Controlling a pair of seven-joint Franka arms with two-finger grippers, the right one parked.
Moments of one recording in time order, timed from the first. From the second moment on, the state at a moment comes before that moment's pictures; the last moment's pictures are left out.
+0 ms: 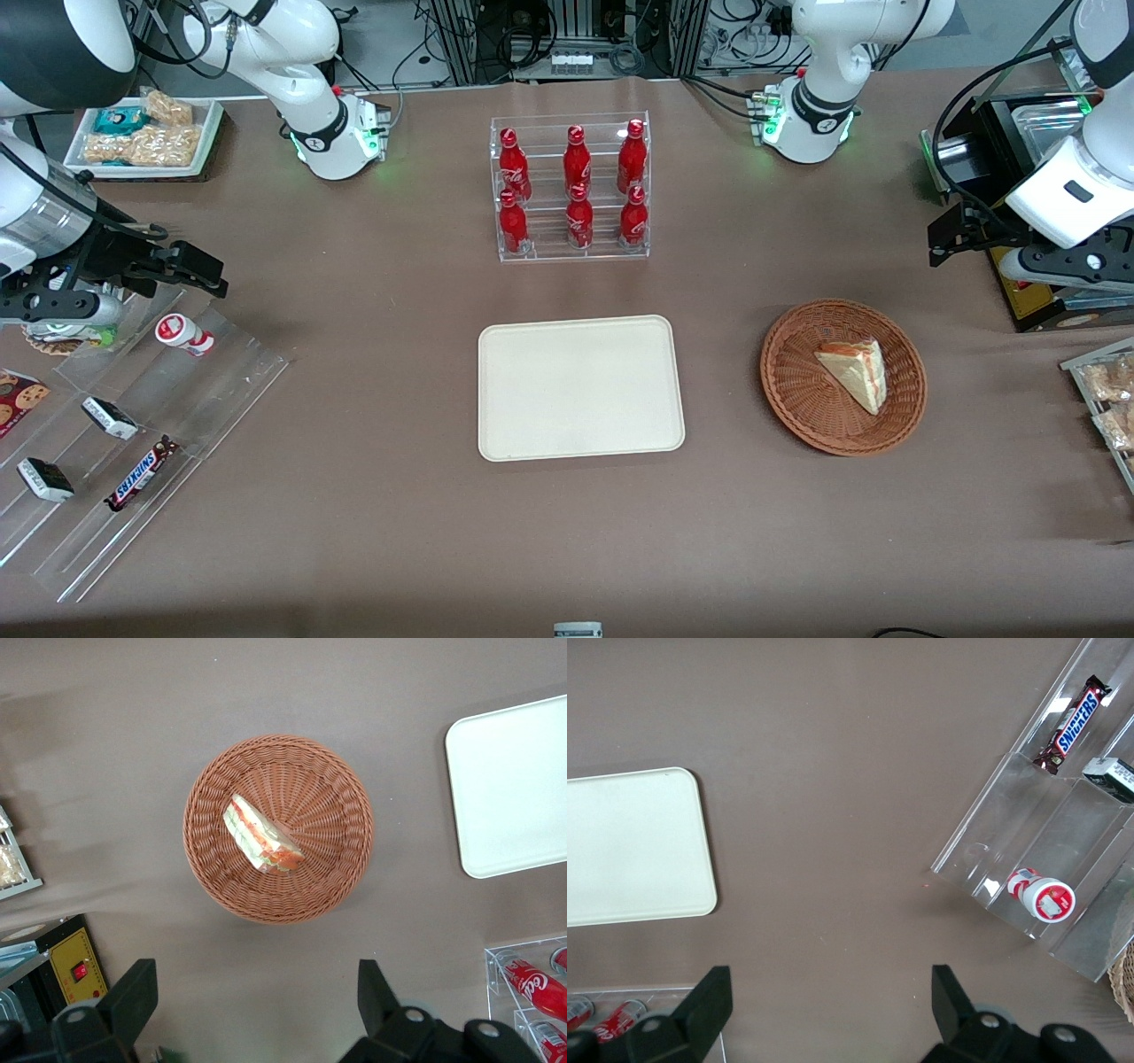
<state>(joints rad) -0.06 -0.02 -0.02 -1.63 0.02 1.59 0.08</state>
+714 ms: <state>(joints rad) -0.06 -0.02 -0.02 -1.64 0.02 1.56 0.08</state>
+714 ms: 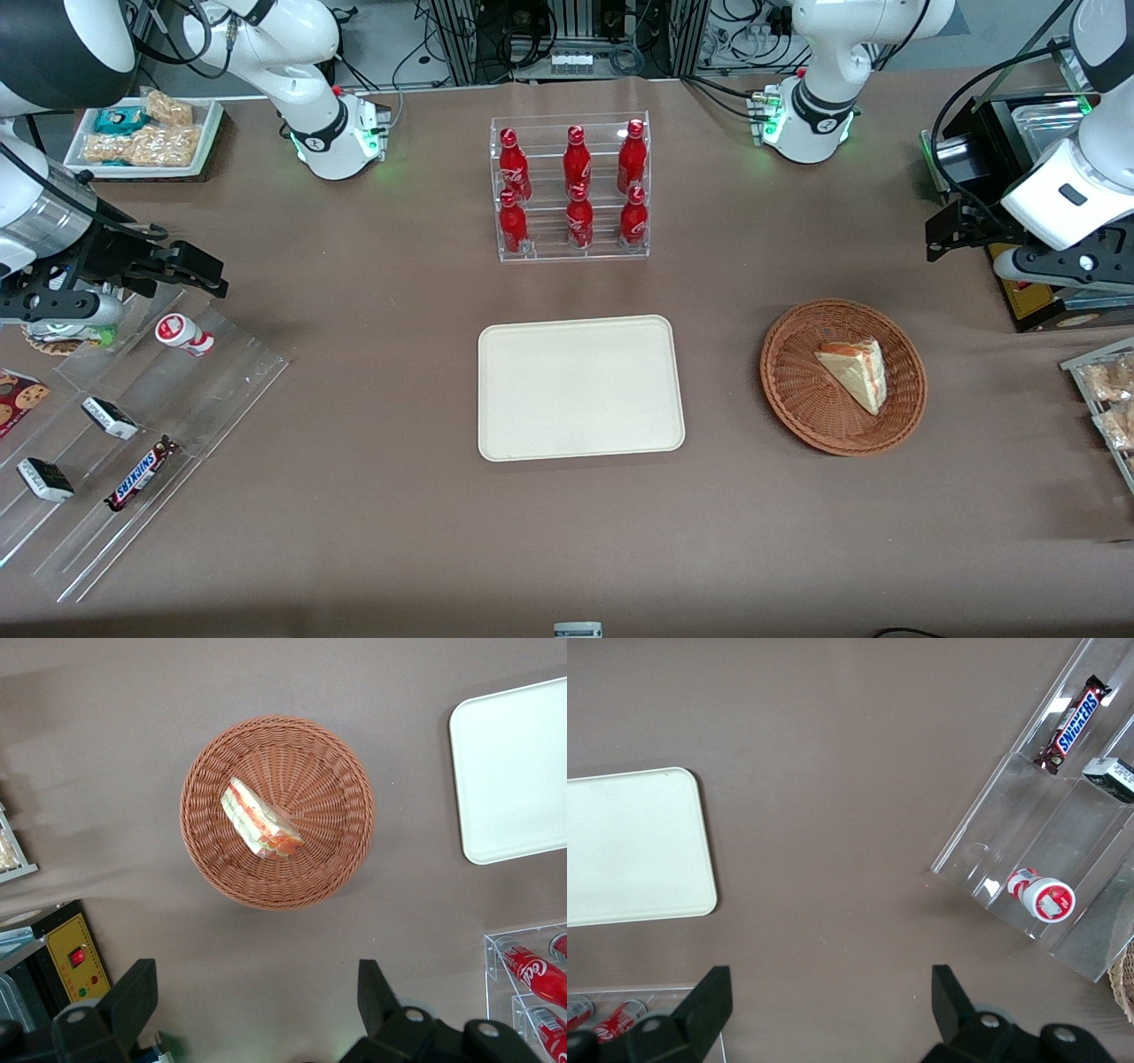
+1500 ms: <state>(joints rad) -0.02 0.02 -0.01 -2.06 0.02 2.03 0.03</state>
